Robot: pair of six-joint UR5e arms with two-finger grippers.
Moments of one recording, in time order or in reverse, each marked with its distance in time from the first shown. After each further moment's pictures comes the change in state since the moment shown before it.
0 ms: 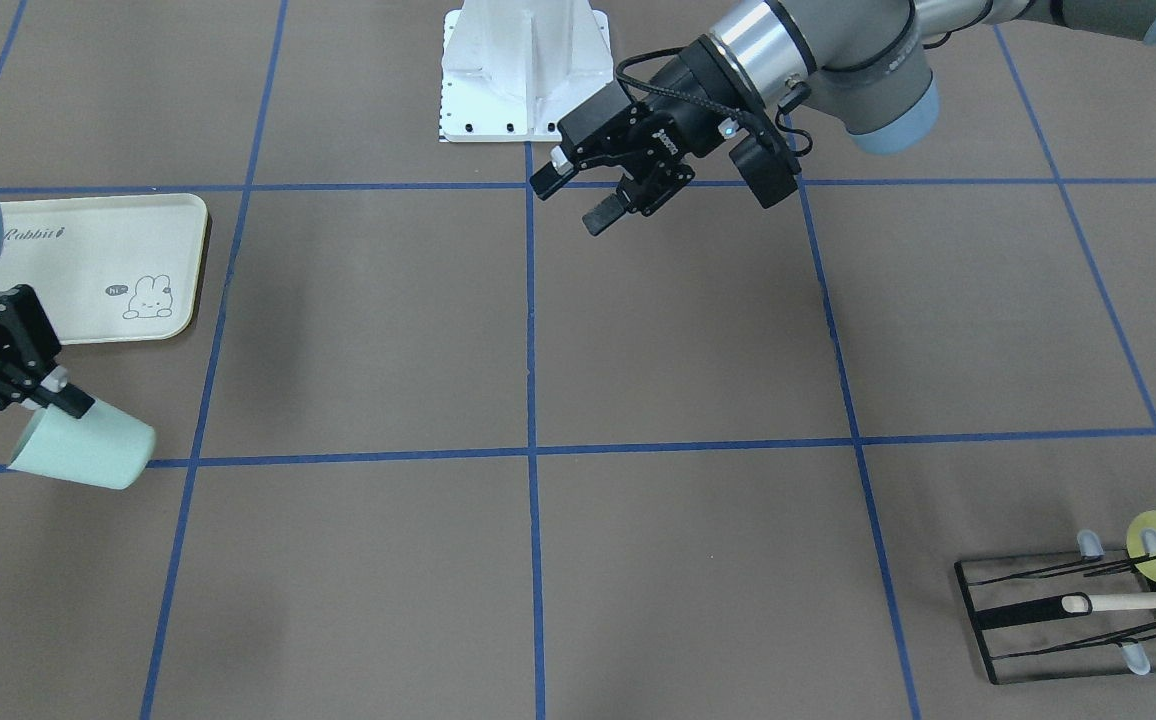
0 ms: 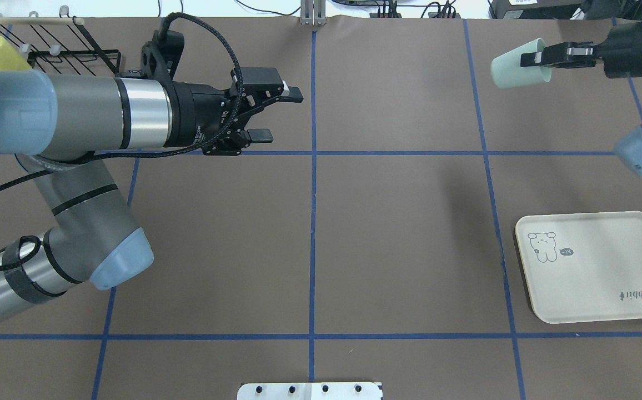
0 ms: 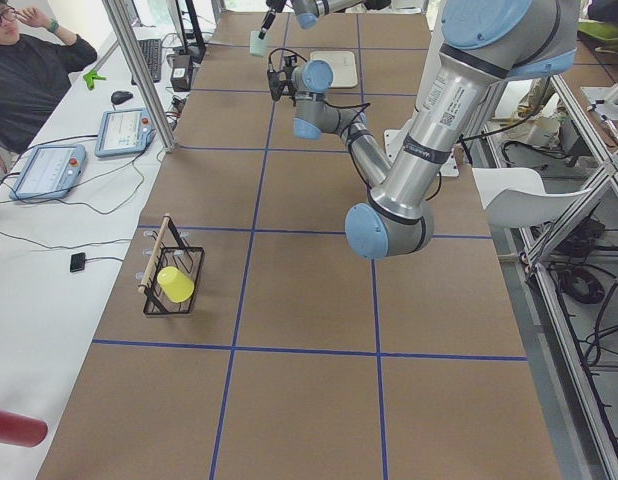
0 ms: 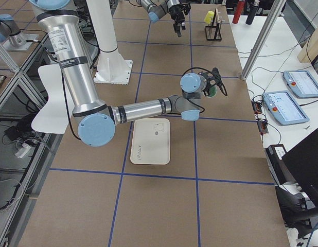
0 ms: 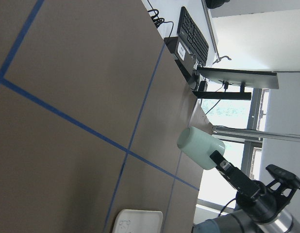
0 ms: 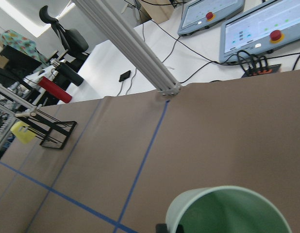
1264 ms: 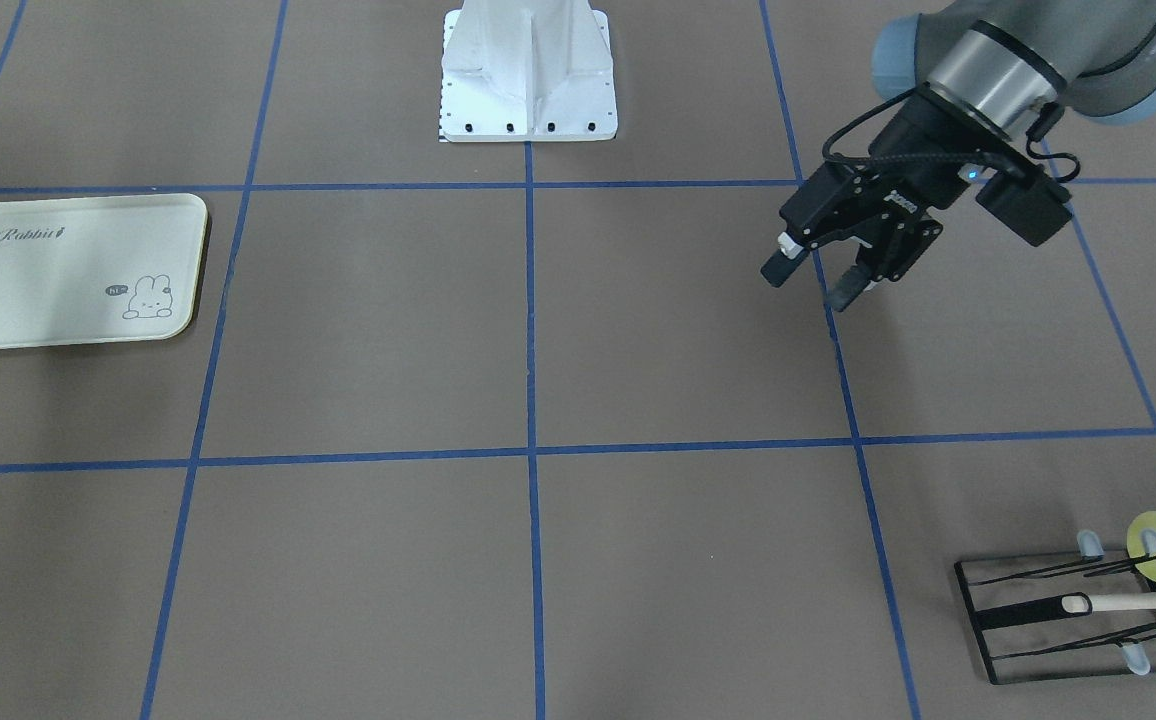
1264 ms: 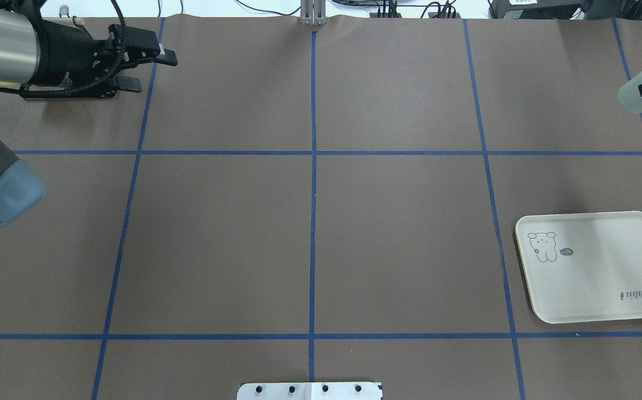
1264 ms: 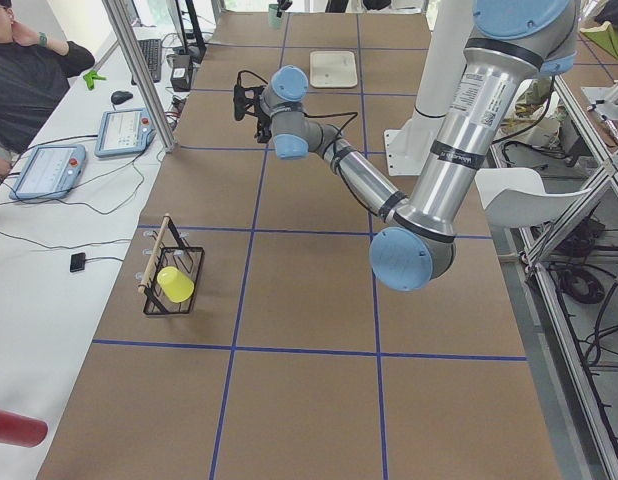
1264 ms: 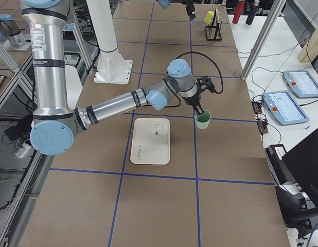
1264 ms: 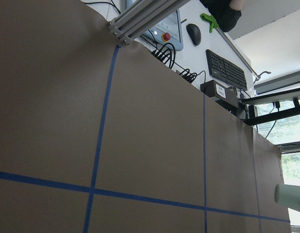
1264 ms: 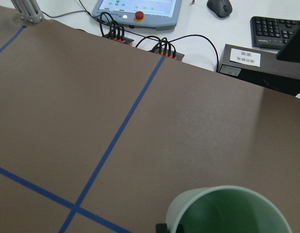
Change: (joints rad) left arm -0.282 0.172 -0.078 0.266 -0.206 0.427; right arm 0.069 -0.287 0.489 -0.959 -0.184 -0.786
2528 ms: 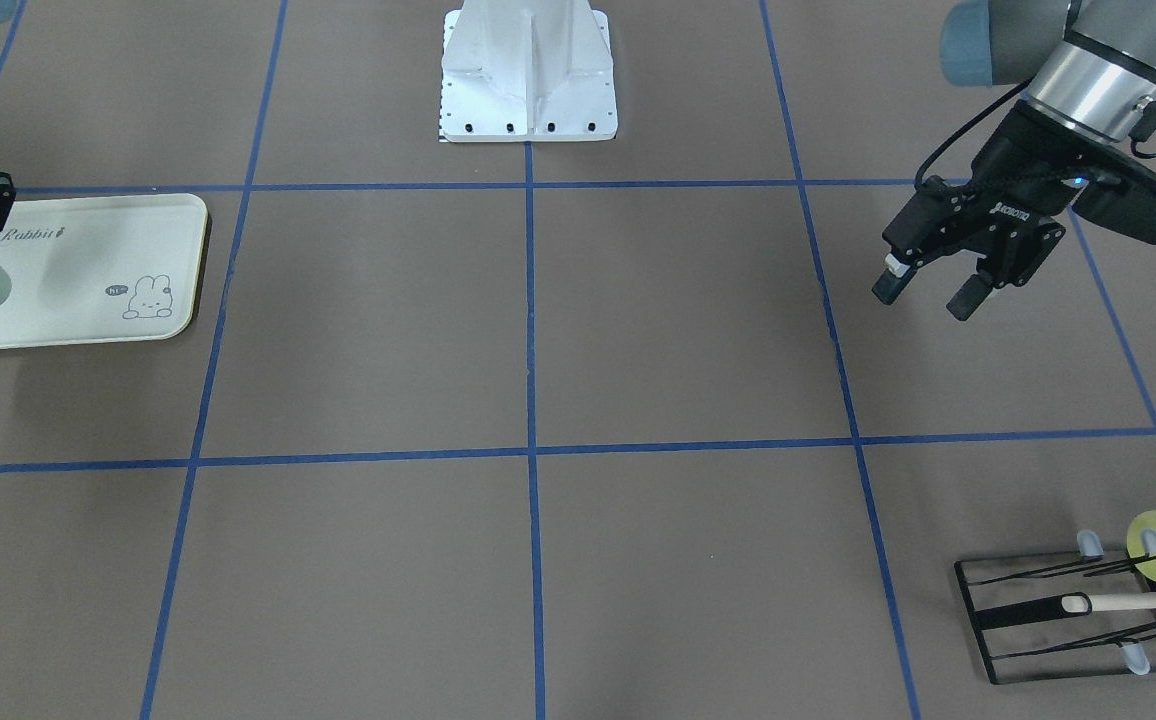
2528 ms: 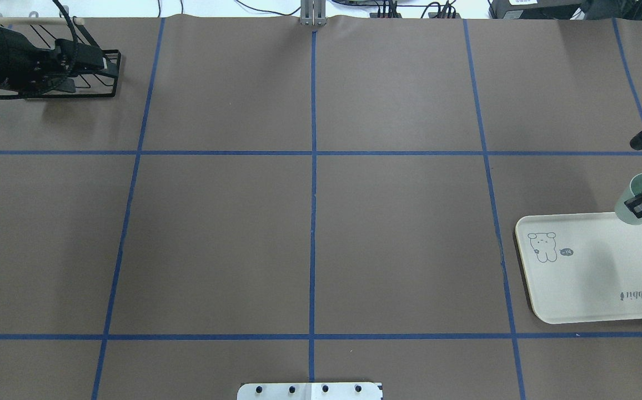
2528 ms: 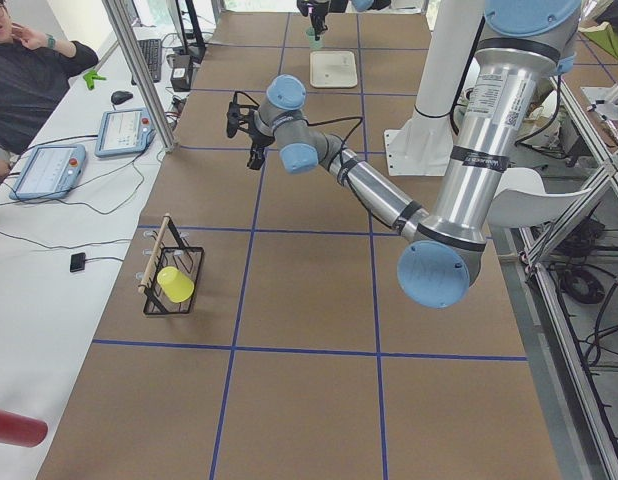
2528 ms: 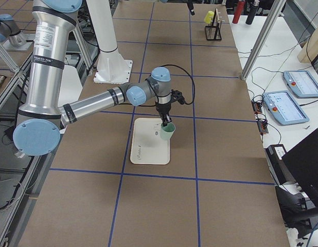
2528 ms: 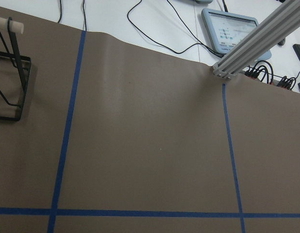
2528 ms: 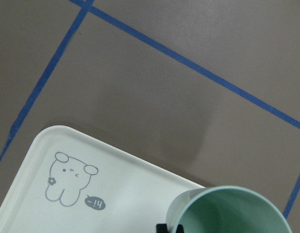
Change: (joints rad) left arm -0.058 0.101 -0.060 0.159 -0.008 0.237; right arm -0.302 -0.182 0.154 -0.237 -0.106 -0.050
